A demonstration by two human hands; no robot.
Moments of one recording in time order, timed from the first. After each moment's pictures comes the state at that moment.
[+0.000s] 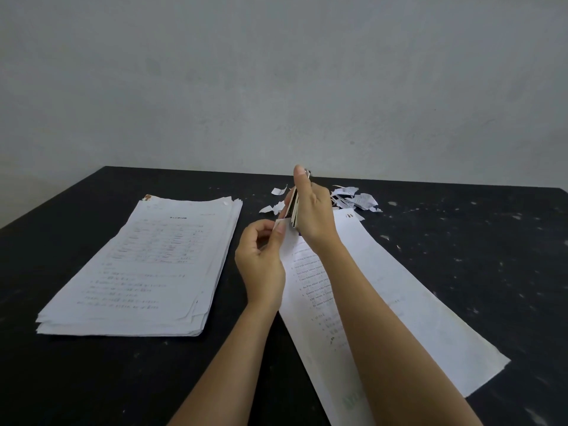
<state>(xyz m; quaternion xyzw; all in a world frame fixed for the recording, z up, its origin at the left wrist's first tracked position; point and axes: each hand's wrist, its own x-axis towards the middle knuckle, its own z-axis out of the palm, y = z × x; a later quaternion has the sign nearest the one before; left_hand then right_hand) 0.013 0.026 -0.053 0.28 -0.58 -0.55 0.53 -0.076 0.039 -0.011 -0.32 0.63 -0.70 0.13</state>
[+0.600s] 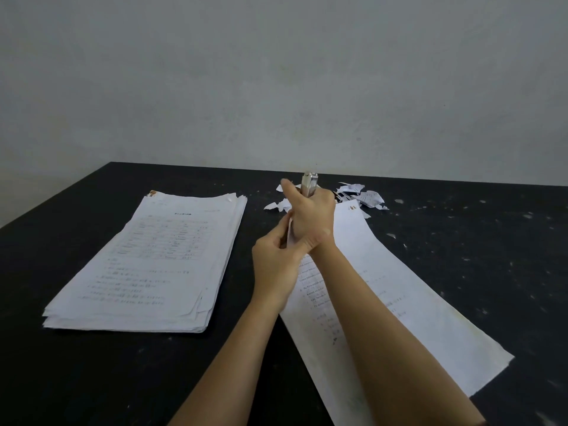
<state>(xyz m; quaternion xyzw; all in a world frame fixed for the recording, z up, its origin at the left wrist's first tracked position) 0.018 0.030 -0.047 0.21 -0.65 -0.63 0.37 -0.067 0.027 -0.017 -0.26 0.64 -0.72 0.08</state>
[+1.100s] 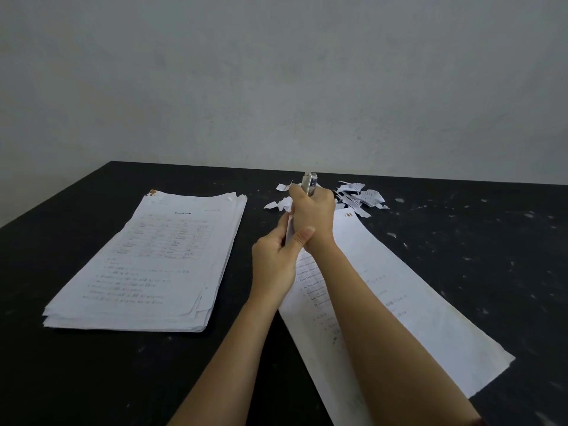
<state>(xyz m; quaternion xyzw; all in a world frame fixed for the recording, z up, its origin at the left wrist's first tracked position) 0.019 0.024 -0.050 0.22 -0.71 -0.55 0.37 -0.071 0.026 -0.019 -0.25 0.65 -0.71 0.08</state>
